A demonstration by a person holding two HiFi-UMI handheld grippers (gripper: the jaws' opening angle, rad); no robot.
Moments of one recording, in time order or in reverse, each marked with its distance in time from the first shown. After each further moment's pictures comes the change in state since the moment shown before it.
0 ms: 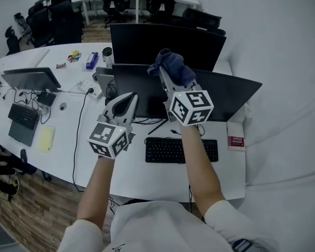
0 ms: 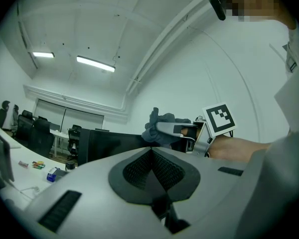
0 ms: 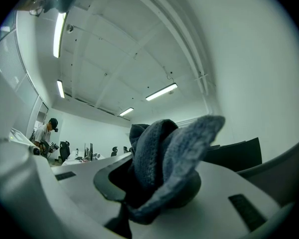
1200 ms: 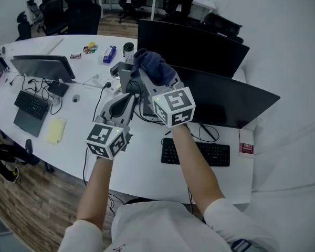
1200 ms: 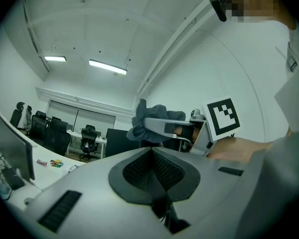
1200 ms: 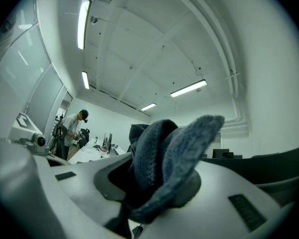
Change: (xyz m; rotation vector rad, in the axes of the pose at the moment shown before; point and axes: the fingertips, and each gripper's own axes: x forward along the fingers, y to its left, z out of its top) left arm -0.069 0.092 -0.008 -0.030 -0.007 0.107; right arm 0.090 0.152 -0.024 -0.178 0.029 0.220
